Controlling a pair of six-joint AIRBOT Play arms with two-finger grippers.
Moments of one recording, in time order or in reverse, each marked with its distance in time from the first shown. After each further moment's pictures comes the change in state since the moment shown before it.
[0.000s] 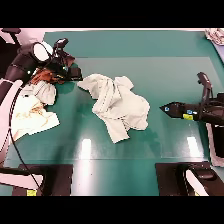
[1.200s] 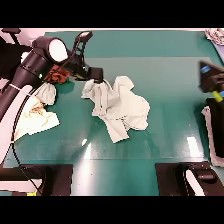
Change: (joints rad) left arm -0.278 0.069 0.095 0.129 -0.095 -0.163; right arm 0.000 0.186 0.000 0.306 -0.600 -0.354
